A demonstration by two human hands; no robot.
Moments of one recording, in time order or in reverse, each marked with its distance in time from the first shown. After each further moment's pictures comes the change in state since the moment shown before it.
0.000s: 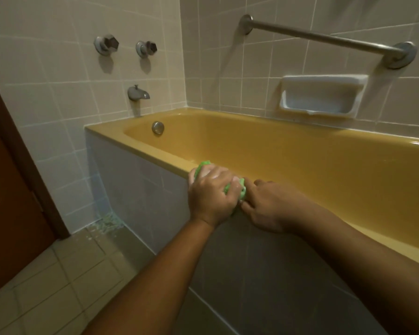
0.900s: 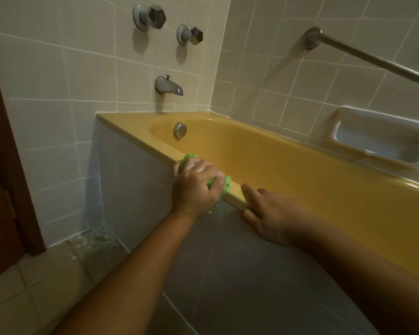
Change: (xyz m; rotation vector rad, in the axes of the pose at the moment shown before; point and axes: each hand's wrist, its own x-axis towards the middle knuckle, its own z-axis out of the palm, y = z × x) left_hand 0.096 -0.264 -0.006 -0.037 0.129 -0.037; right_hand 0.212 -0.110 0.019 -0.056 -0.086 -0.003
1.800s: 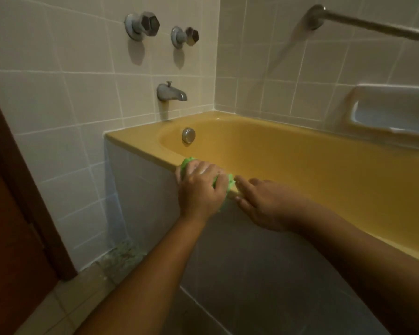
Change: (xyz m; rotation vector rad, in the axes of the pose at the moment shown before) left_hand 0.026 -0.048 -0.004 0.078 -0.060 -0.035; right_hand 0.067 -0.035 0.002 0.048 0.023 -0.024
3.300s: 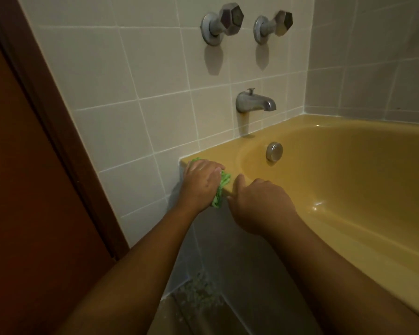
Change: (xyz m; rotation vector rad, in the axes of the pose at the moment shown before) left_hand 0.140 -0.272 -0.007 0.070 -0.215 -0.014; right_hand 0.265 -0.135 0.023 0.063 0.160 0.013
